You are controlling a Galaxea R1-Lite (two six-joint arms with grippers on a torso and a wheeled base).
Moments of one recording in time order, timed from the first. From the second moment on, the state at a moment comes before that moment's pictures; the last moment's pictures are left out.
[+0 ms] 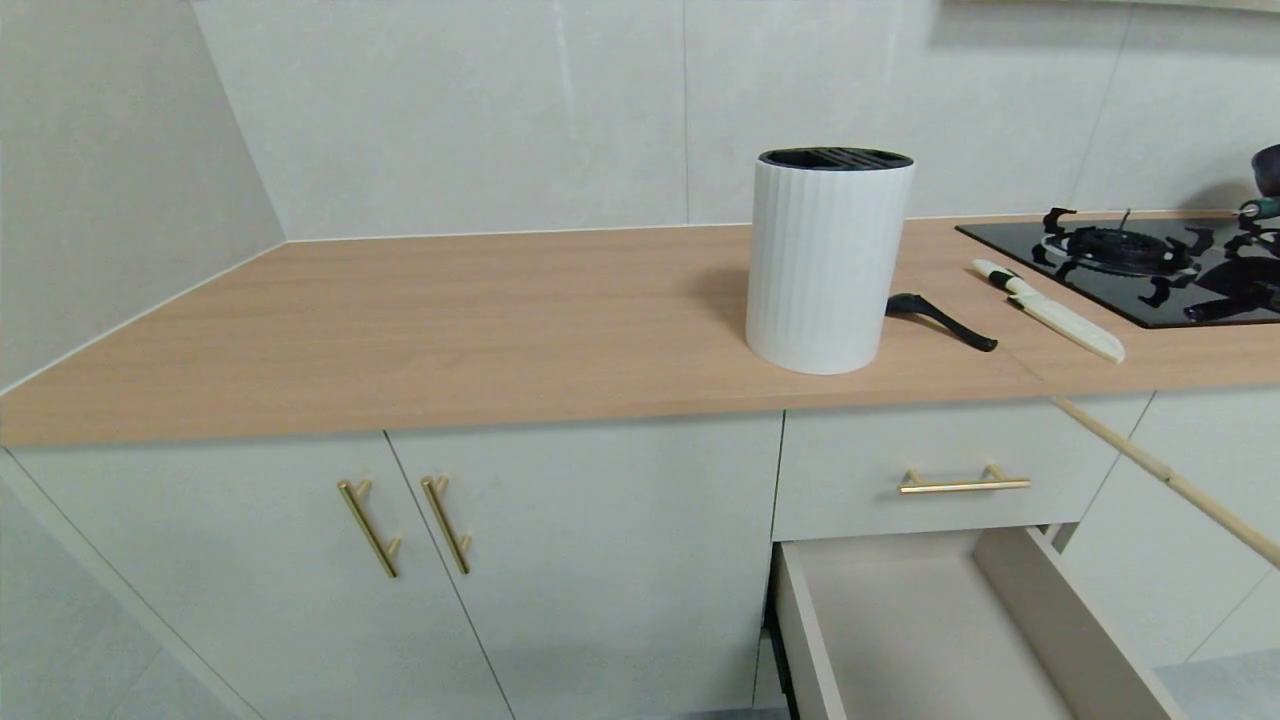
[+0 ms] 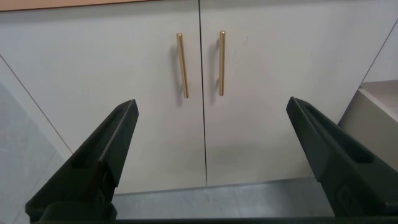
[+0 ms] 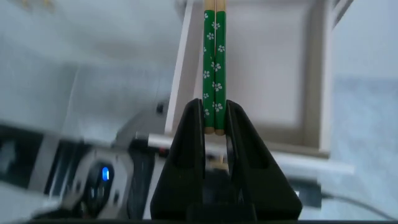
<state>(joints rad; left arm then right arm) 0.00 0.00 0.00 -0.01 -0.02 0.03 0.20 0.76 -0.91 0.83 0.14 0.15</state>
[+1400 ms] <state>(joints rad) 0.00 0.00 0.00 -0.01 -0.02 0.01 0.23 1.21 -0.64 0.26 0.15 0.15</state>
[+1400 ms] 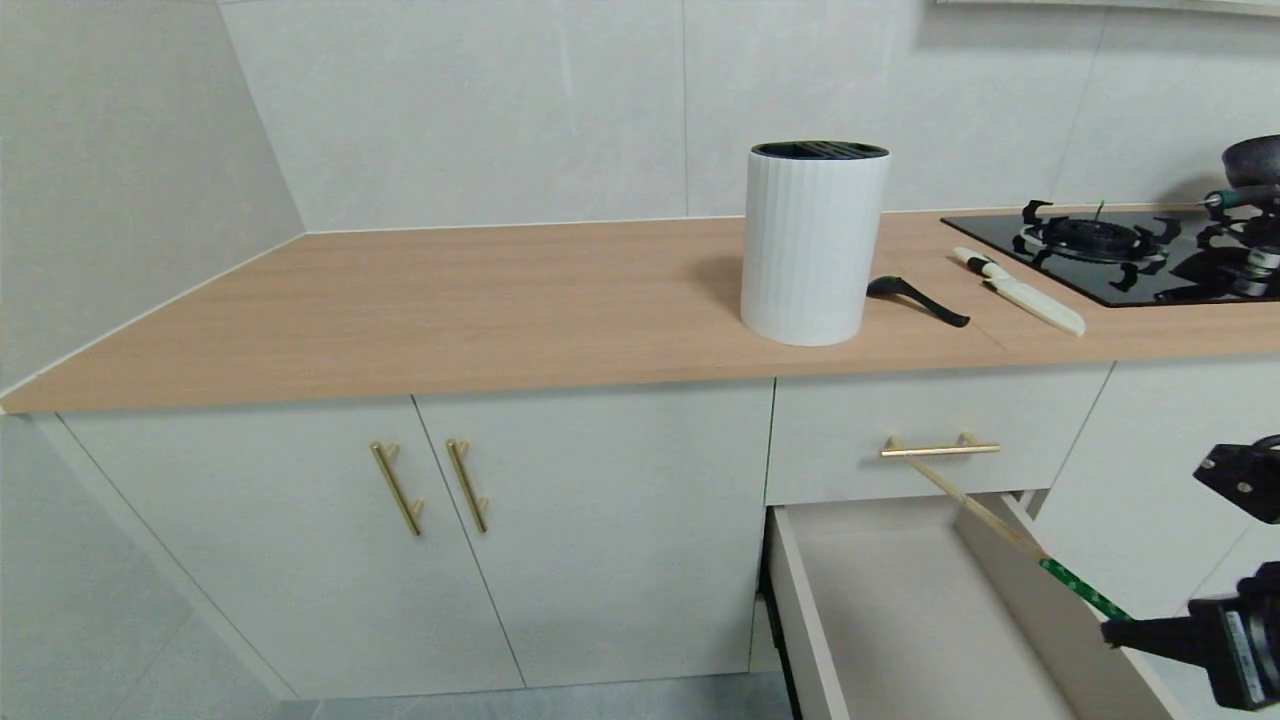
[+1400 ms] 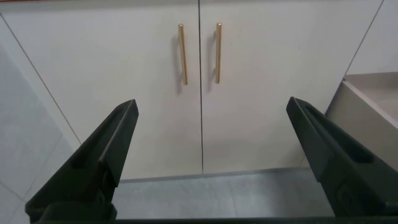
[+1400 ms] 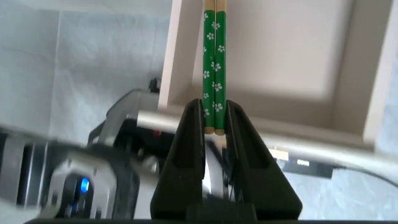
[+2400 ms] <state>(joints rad) 0.00 0.00 0.00 -0.01 -0.02 0.01 0.25 1.61 -0.64 -0.05 0.15 0.15</state>
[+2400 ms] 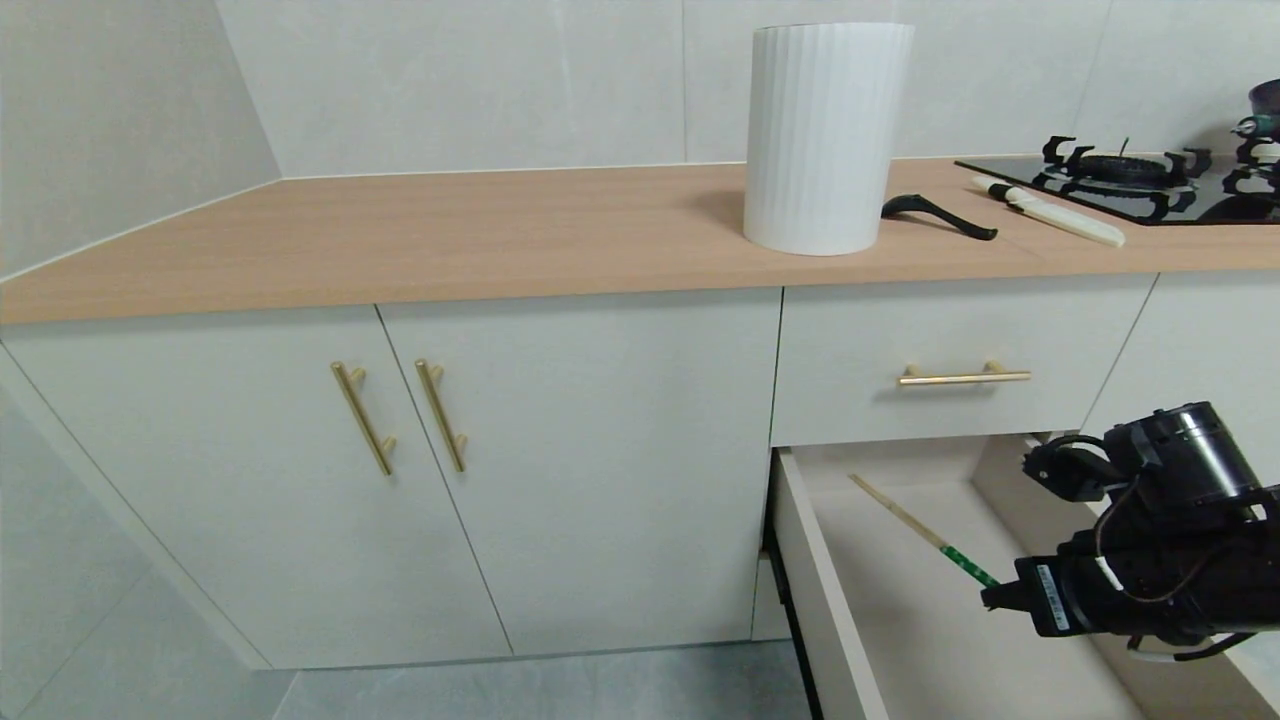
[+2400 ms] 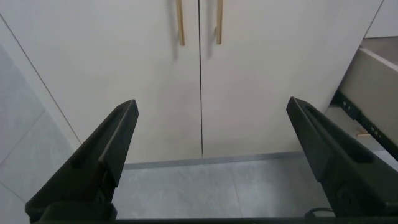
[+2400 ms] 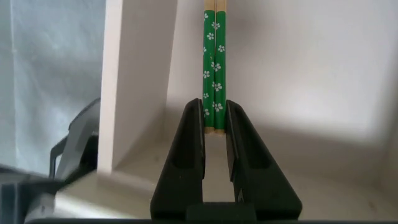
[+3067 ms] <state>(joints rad) 0.00 0.00 0.00 -0.01 -0.02 0.01 0.29 1.94 -0.75 -0.17 0.01 0.21</state>
